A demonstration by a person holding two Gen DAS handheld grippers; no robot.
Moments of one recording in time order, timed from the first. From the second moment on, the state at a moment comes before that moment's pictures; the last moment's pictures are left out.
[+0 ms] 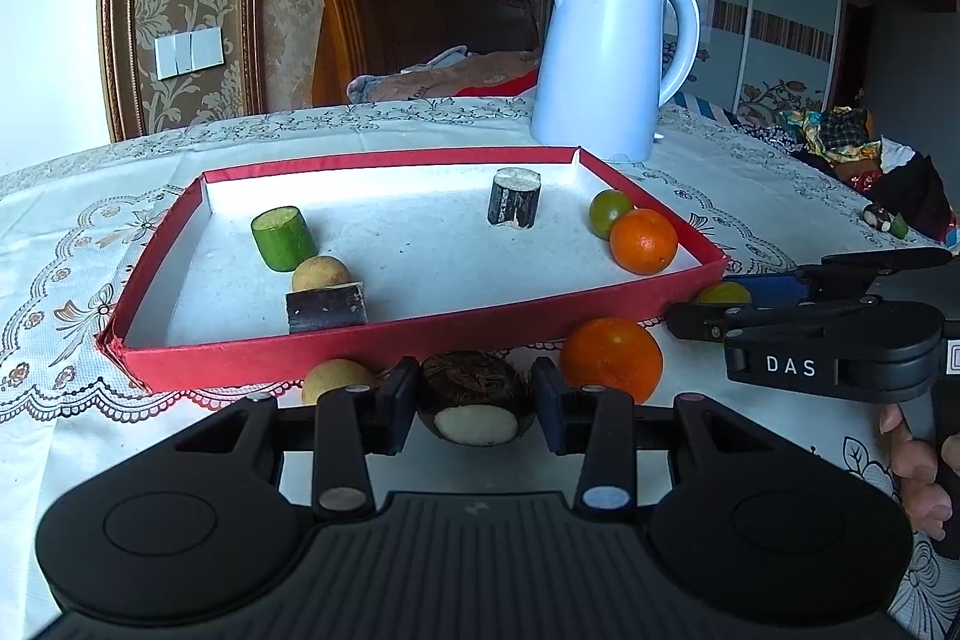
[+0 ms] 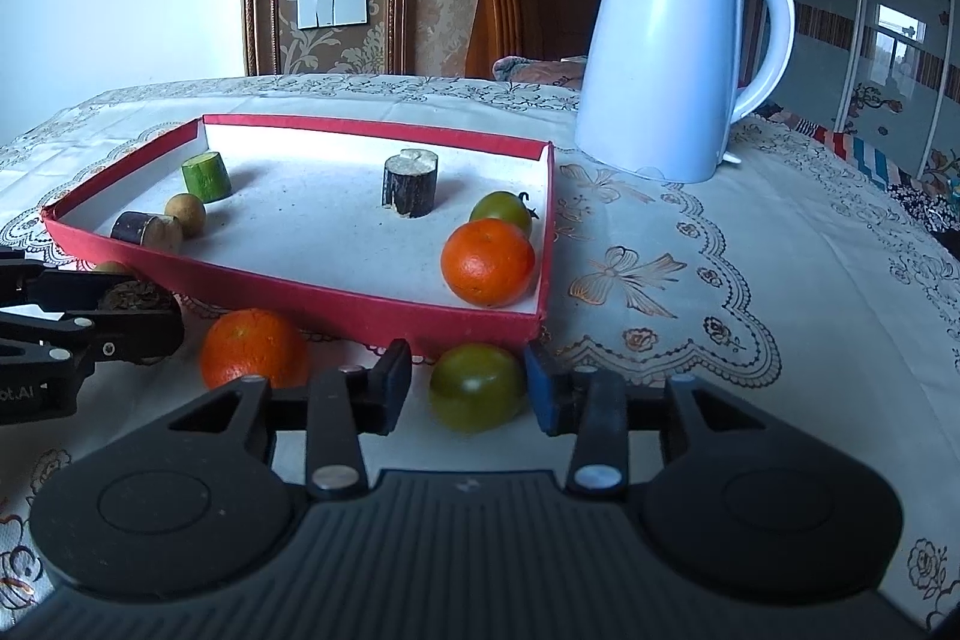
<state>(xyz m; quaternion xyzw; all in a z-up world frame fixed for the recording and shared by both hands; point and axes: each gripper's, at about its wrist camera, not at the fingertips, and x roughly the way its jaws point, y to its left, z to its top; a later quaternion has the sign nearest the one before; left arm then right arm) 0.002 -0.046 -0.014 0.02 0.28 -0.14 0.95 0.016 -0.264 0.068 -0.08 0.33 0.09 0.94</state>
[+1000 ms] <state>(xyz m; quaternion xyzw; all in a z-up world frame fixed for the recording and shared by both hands) 0.010 -0.034 0.003 -0.01 0.25 -0.13 0.96 0.009 -0.259 0.084 -0.08 0.29 0.09 0.95</state>
